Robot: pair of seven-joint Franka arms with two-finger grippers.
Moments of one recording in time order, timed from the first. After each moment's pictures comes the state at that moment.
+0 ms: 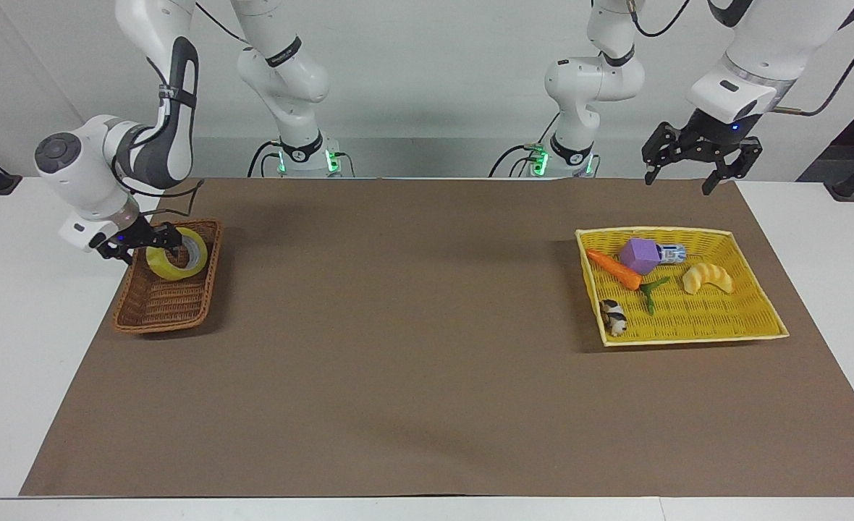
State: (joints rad) left arm -0.05 -0.03 -0.07 -1.52 -0.05 1.53 0.14; right arm -0.44 0.10 0.00 -2.13 -0.06 2.16 -0.66
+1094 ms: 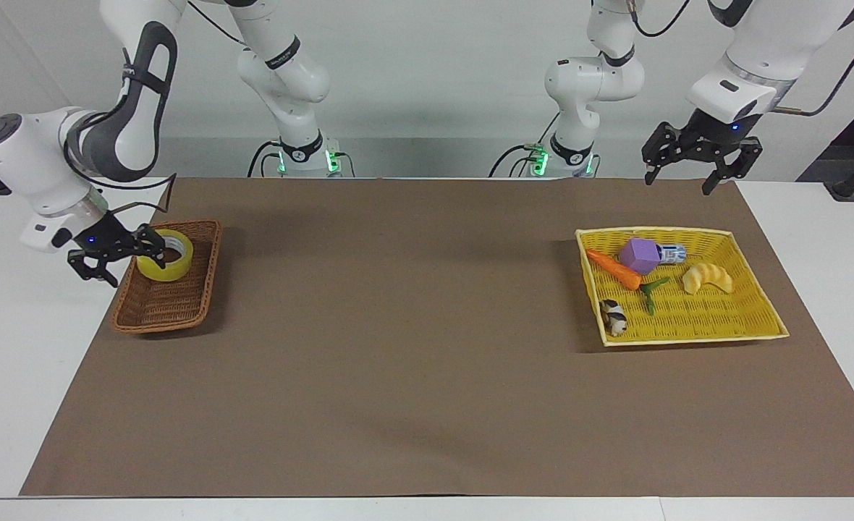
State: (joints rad) left arm -0.05 -0.03 -0.07 -1.52 -0.05 1.53 0.14; right arm -0.39 0.18 0.01 -1.89 0.12 2.15 -0.86
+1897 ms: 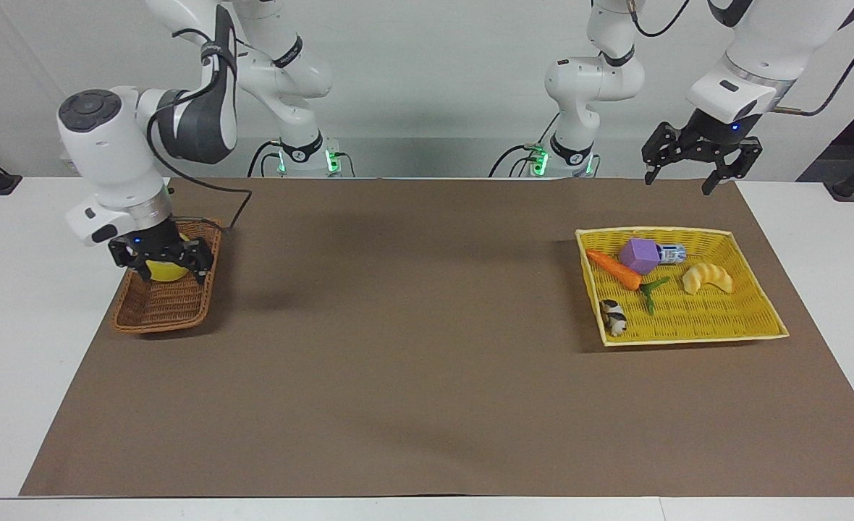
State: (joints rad) left arm -0.05 -0.03 -0.07 -1.52 -0.05 1.53 0.14; right arm -0.06 0.09 0.02 -1.78 -0.11 1.96 0.05
